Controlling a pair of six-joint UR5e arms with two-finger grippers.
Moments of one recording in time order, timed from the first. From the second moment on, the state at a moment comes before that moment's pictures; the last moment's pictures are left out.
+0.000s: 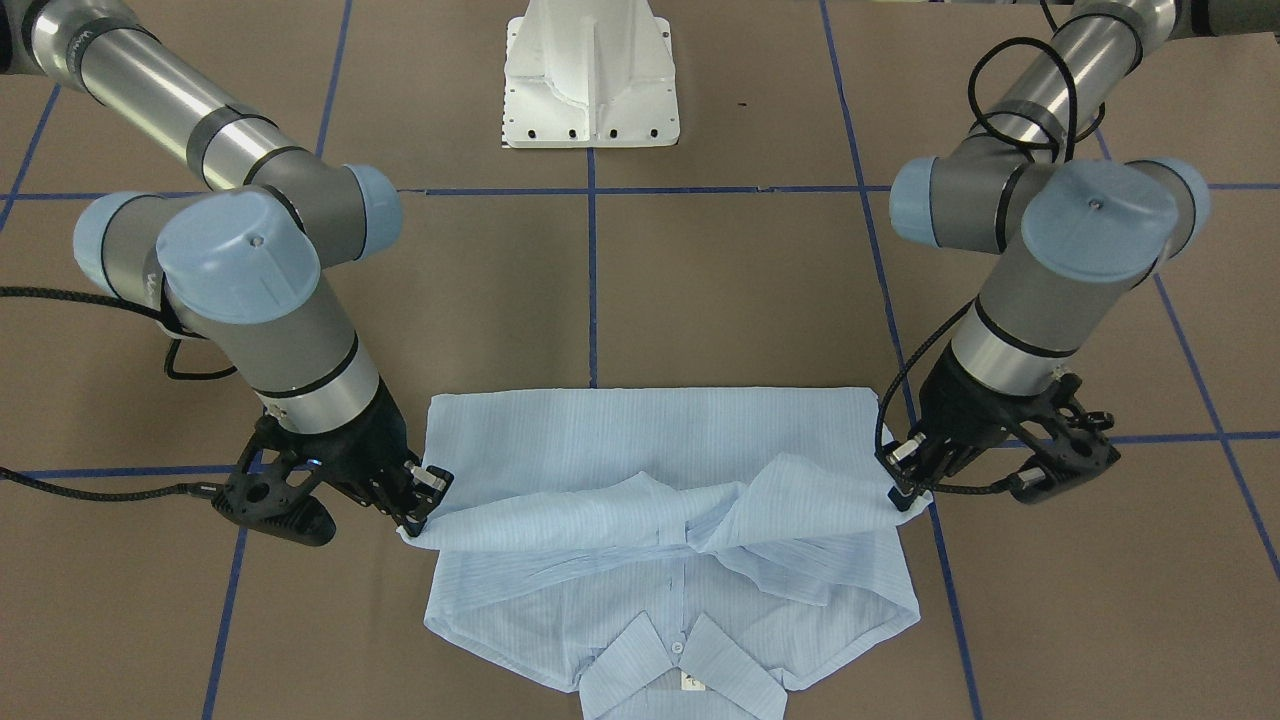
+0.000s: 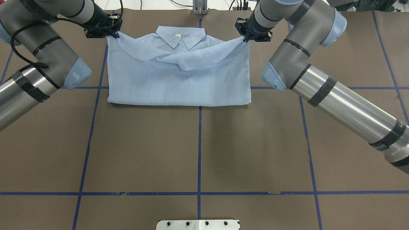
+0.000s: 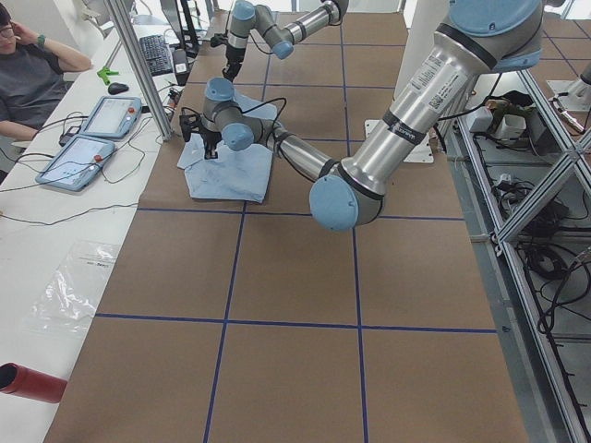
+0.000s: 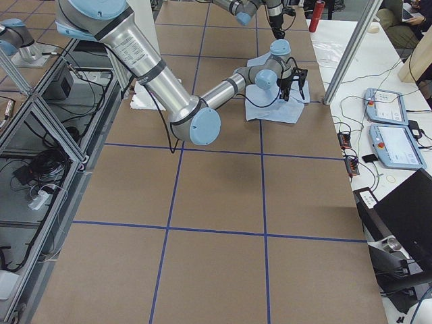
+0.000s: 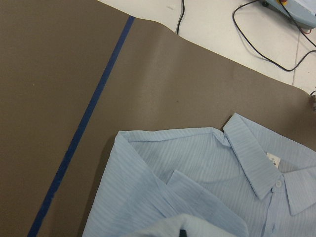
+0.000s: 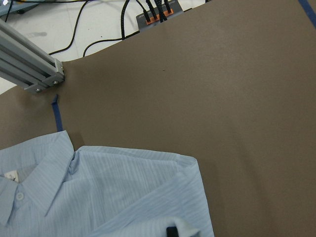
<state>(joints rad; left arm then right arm) -0.98 -2.25 -1.31 -2.06 -2.01 -1.34 0.88 -0.73 1.21 -1.16 1.94 1.37</state>
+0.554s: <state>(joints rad) -0.99 -2.27 -1.22 -2.15 -2.01 -1.36 0.85 -0.73 1.13 -1.11 1.87 1.32</state>
